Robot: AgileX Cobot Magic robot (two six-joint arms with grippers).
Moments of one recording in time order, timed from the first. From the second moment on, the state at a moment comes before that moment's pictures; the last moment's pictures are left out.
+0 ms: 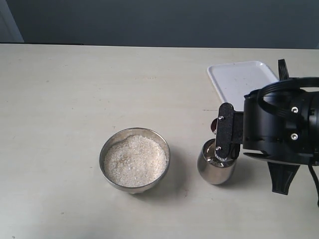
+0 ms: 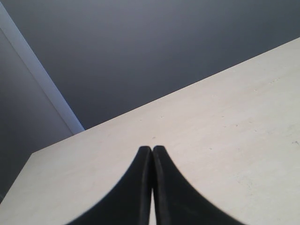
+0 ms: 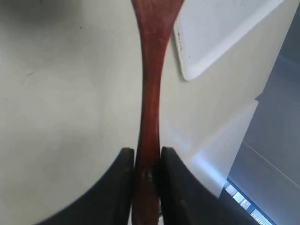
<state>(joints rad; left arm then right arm) -0.29 0.01 0.00 0.36 0.16 0.02 1.06 1.48 -0.77 -0.81 1.22 0.05</state>
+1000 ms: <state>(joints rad) -0.29 0.01 0.00 0.36 0.16 0.02 1.13 1.48 -0.69 -0.88 1.22 0.20</state>
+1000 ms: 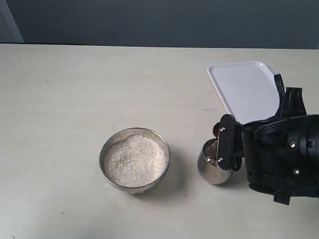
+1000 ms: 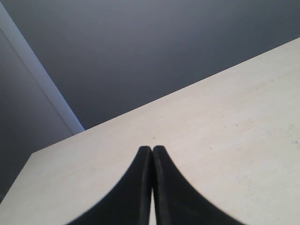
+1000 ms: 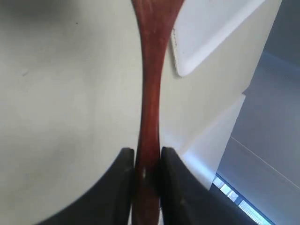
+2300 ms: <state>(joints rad) -0.29 0.01 0.00 0.36 0.16 0.02 1.17 1.36 -0.57 -0.96 1.22 0.26</state>
